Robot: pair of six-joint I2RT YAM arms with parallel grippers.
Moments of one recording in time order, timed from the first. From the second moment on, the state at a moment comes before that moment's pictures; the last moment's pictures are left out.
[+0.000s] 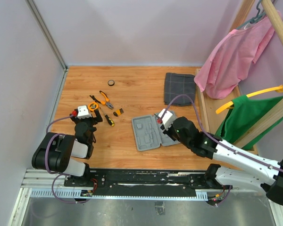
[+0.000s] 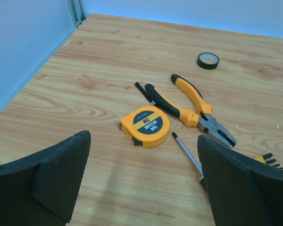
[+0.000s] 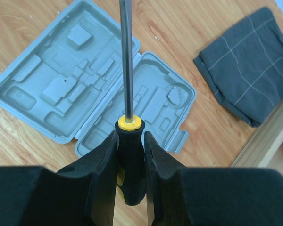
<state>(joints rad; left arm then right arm) -0.13 1.43 0.07 1.38 -0.35 -0.03 0.99 0.91 0.67 -0.28 0.33 -0.23</state>
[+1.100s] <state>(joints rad) -0.13 1.43 0.07 1.38 -0.35 -0.03 0.60 1.17 0.87 -0.31 0.04 0.16</state>
